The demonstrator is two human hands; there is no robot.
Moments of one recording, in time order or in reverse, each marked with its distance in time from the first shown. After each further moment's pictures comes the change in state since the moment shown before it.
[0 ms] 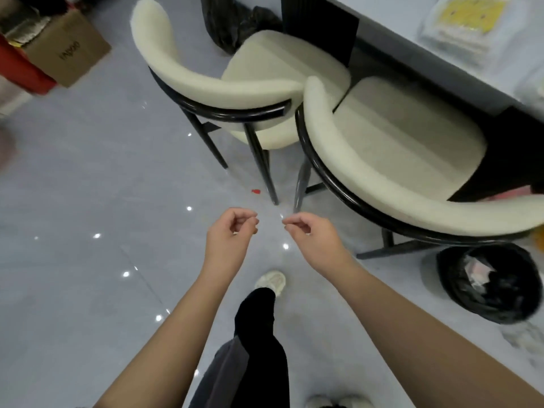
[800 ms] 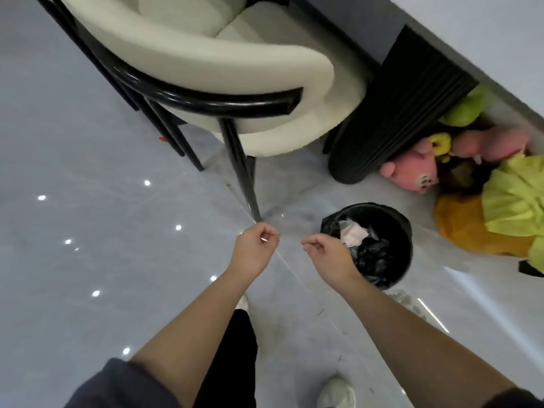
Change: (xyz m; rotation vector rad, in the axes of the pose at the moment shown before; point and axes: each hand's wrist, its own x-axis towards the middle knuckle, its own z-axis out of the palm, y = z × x) left_hand -0.163 -0.141 0.458 0.102 -0.162 -0.059; right_hand -0.088 0.383 -0.322 -0.286 -0.031 0.119
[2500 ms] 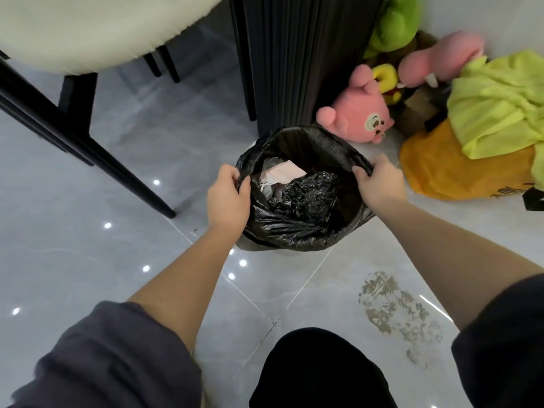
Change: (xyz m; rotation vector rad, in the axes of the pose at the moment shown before) left_hand 0.129 -0.097 0.276 0.208 0.375 0.363; right_hand 0.151 0.311 -0.143 -0.248 0.642 0.014
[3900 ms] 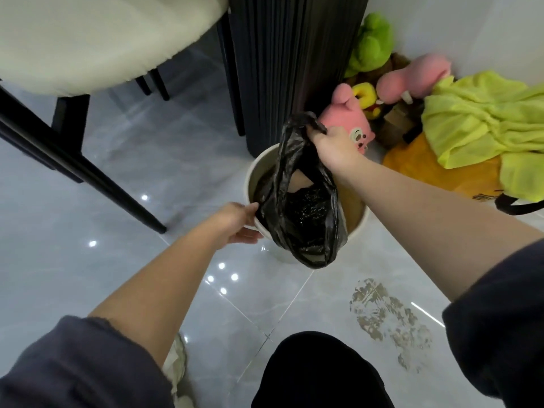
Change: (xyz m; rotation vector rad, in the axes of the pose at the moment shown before) left_hand 0.009 0.011 -0.003 -0.329 -0.723 -0.559; right_hand 0.010 -0.104 -0.032 0.433 -0.237 -0.119
